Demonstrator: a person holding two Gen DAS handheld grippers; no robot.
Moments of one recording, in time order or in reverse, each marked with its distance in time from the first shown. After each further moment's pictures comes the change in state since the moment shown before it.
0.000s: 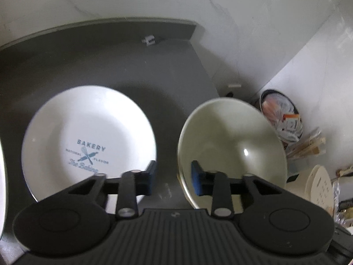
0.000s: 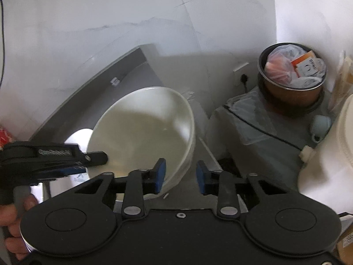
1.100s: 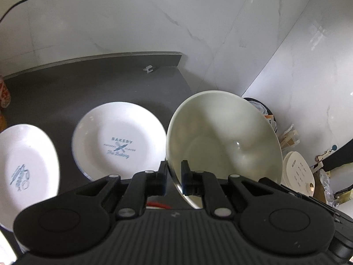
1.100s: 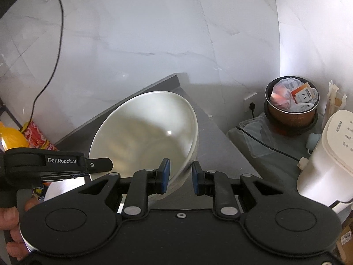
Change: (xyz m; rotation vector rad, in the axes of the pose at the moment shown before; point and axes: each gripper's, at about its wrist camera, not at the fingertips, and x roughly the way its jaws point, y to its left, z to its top) left arm -0.128 0.035 -0.047 0.085 -0.139 -0.080; right arm -0.104 0.076 -0.046 -0.066 -0.162 -0.006
